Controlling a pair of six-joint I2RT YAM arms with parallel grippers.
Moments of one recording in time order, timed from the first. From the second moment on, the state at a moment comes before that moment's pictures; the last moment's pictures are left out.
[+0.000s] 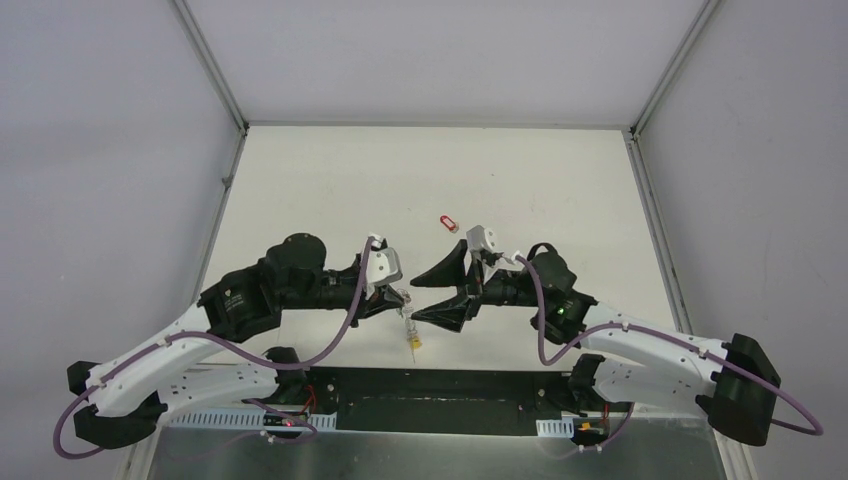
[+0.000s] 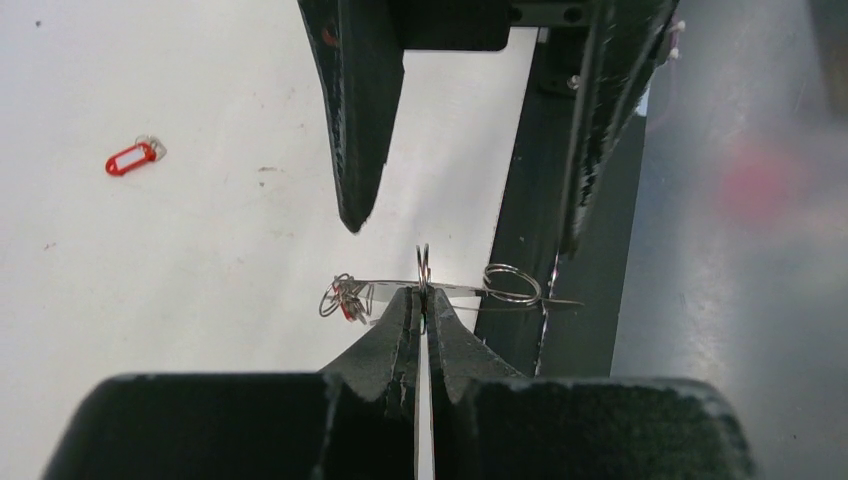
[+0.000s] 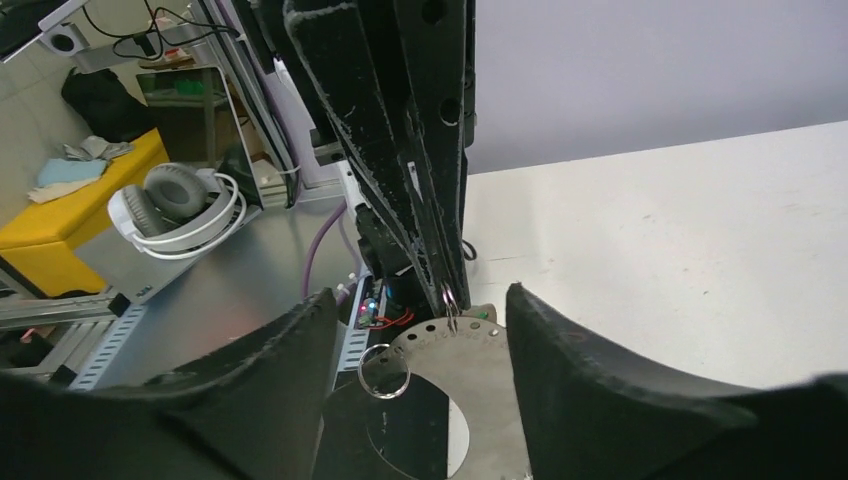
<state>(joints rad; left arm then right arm) -1.03 0.73 0.98 -0.57 0.29 0.05 1.03 1.00 0.59 0.59 -0.59 0.32</state>
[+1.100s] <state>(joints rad) -1.04 1.38 1.86 -1.45 0.29 0.25 1.03 1.08 0.57 0.71 -0.58 0.35</state>
